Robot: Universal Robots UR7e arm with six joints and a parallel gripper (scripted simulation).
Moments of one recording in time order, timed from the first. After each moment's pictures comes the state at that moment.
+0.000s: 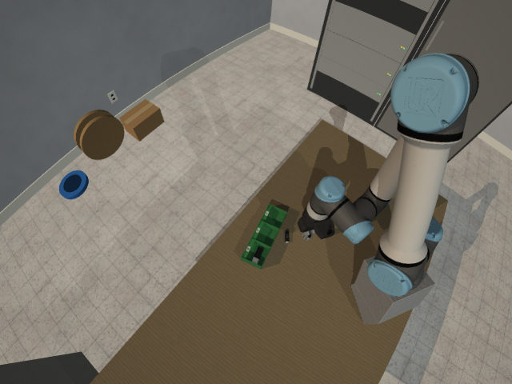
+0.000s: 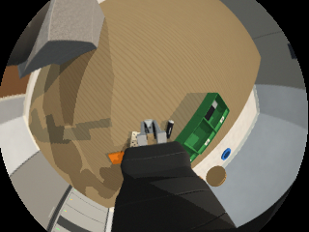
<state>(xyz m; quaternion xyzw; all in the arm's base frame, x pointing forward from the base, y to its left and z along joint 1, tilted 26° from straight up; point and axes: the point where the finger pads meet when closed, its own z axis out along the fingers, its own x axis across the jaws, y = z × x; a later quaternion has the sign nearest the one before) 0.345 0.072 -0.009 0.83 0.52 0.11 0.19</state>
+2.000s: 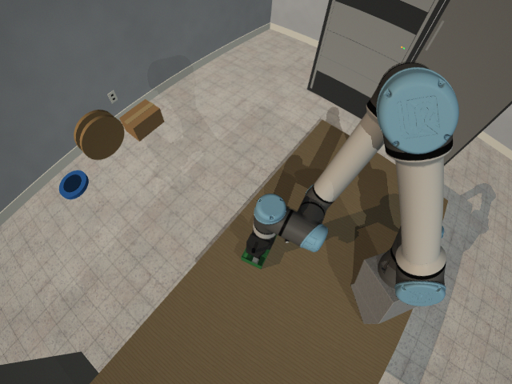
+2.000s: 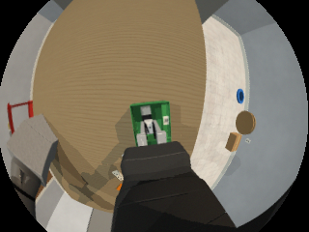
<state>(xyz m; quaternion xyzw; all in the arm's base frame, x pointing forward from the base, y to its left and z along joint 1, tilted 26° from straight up) 0.427 0.247 -0.014 0.96 0.19 0.17 0.14</state>
